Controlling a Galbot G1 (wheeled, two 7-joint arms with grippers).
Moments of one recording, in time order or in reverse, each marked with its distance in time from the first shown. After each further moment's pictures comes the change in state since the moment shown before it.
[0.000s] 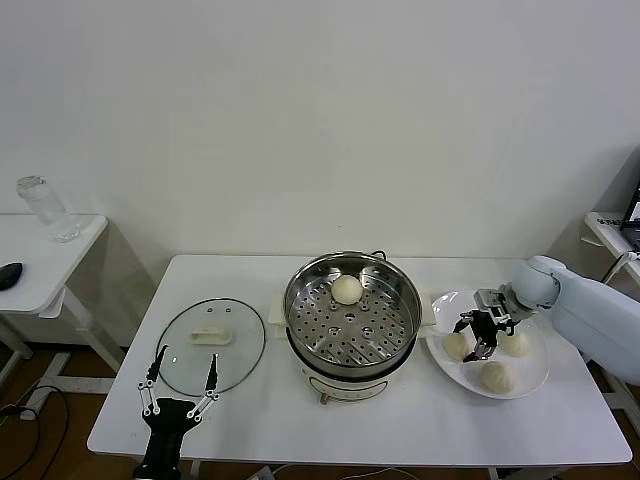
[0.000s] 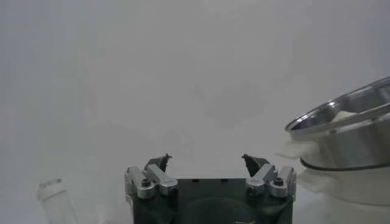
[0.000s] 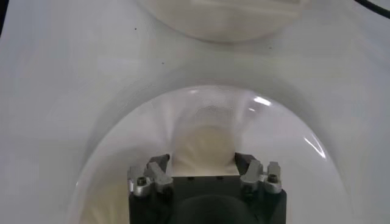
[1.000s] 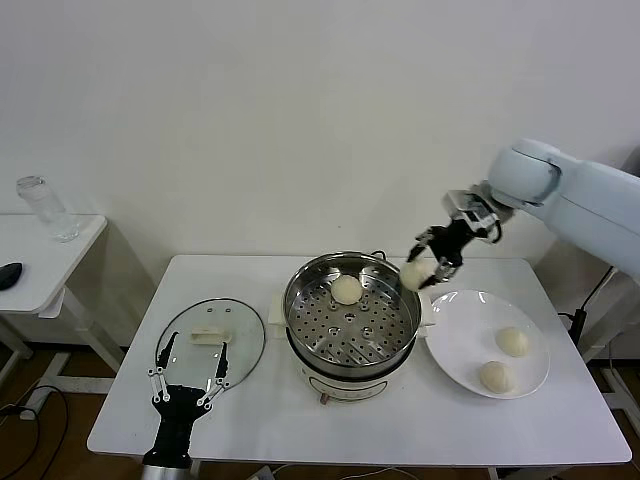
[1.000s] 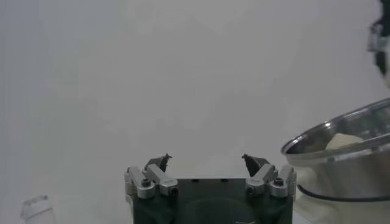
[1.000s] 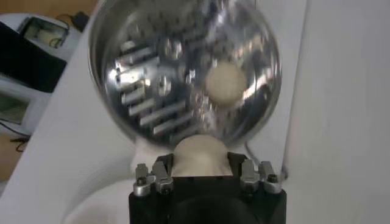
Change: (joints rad) left arm -0.042 0.004 0.036 -0.019 0.001 0.019 0.005; right arm 0.712 0.153 -0.426 0.335 0.394 -0.165 -0.096
